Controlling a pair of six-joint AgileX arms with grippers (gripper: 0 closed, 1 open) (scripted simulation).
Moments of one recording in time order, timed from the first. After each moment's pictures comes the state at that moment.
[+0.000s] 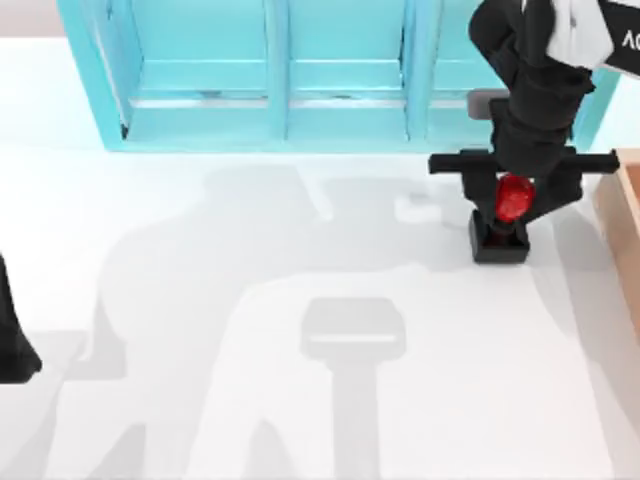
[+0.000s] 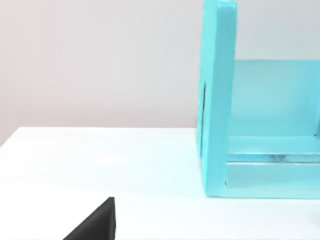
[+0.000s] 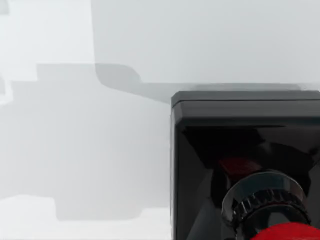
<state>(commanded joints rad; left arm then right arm) 0.00 0.00 0.00 0.00 0.00 0.00 0.33 2.28 1.85 -1.14 0.00 0.35</state>
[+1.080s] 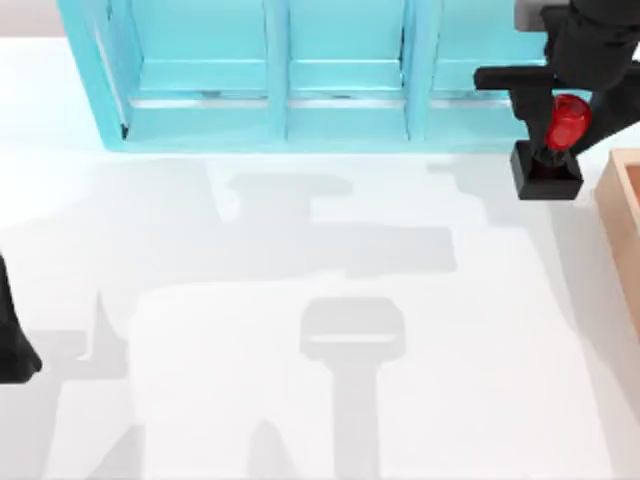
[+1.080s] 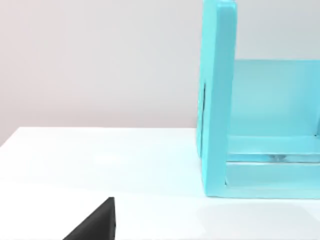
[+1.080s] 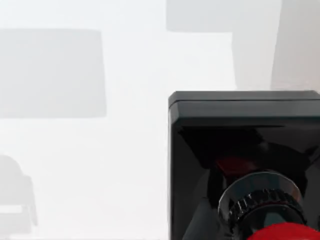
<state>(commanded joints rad) 0.00 0.00 0.00 0.00 0.00 0.00 0.27 2.21 2.16 -1.51 0.00 0.28</state>
